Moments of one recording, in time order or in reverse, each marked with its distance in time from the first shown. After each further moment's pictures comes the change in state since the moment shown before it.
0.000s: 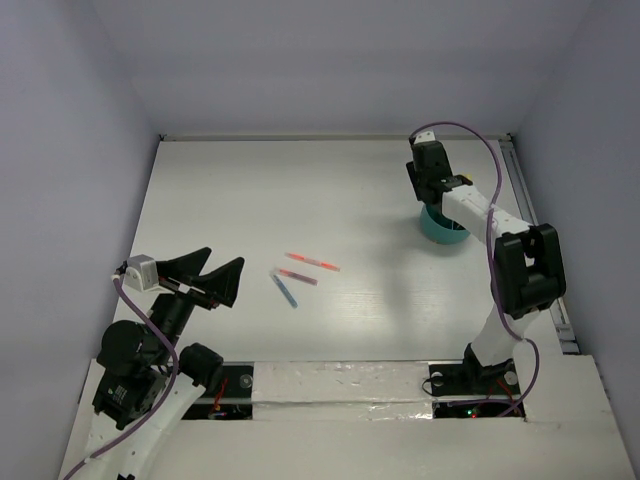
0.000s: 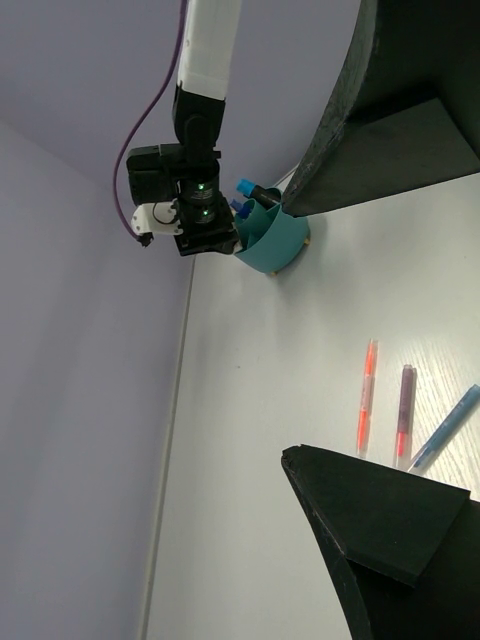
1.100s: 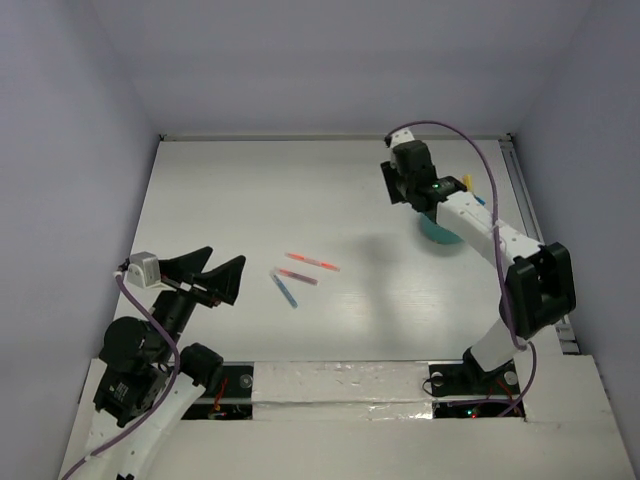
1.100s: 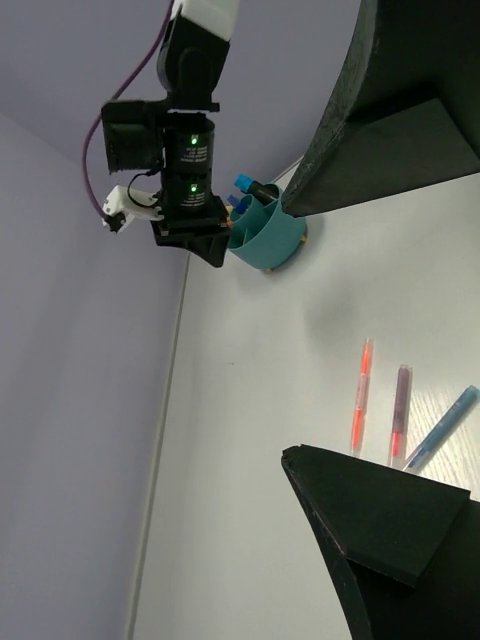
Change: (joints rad) left arm 0.000 0.014 0.000 0.001 -0.004 -0.009; right arm 0.133 -0.115 0.033 -0.124 -0.207 0.129
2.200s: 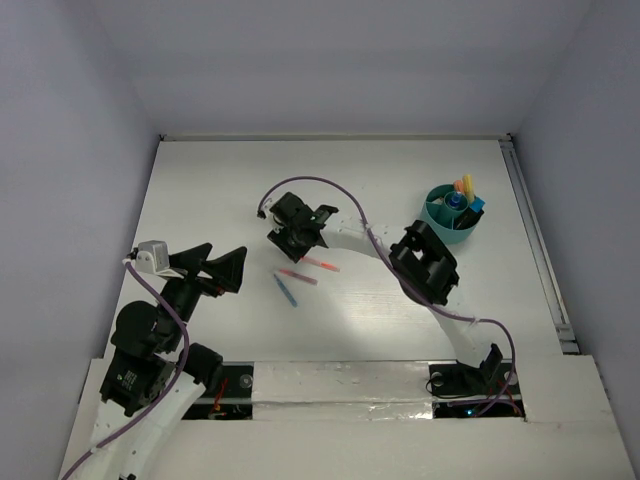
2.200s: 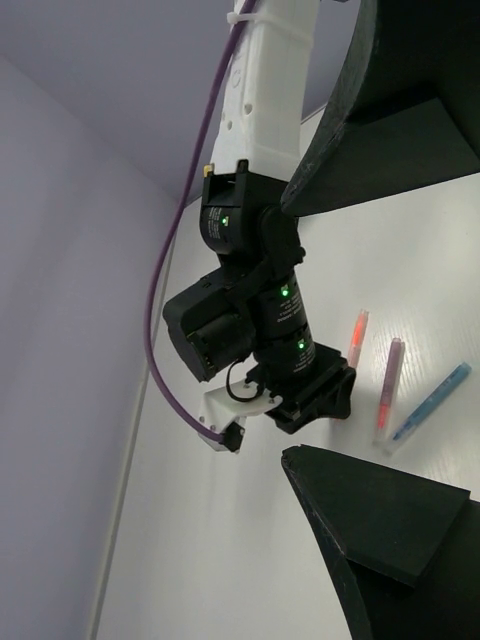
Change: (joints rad) left arm 0.048 0.087 0.000 -0.008 -0.035 -0.002; right arm 0.490 0.634 0.479 -0.152 -0.309 0.014
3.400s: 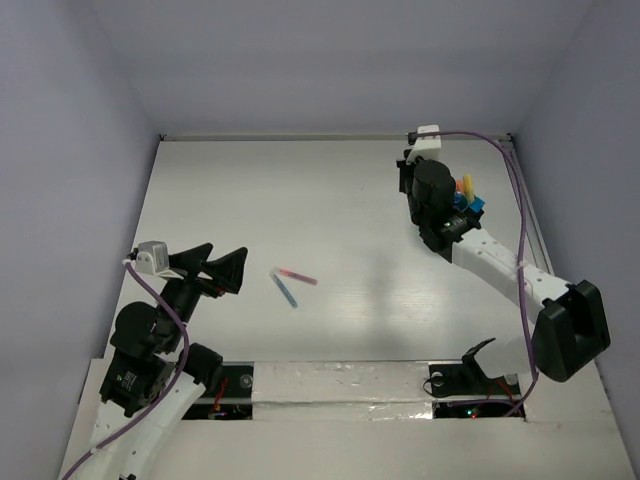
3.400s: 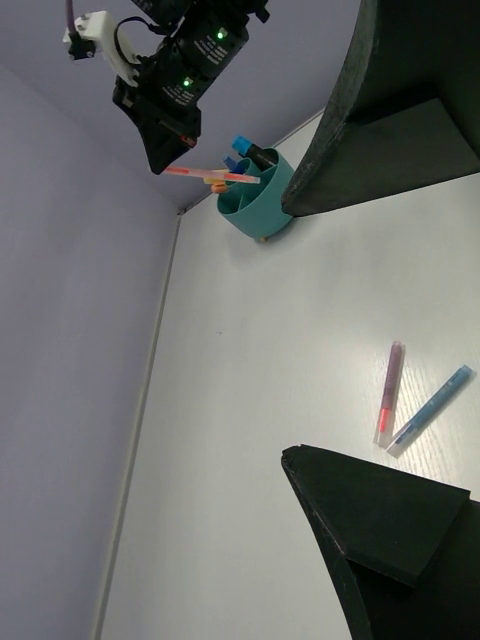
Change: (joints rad) left arm 0.005 -0.003 0.000 0.003 0.014 0.000; right arm -0.365 -0.901 -0.773 0.744 0.528 -0.025
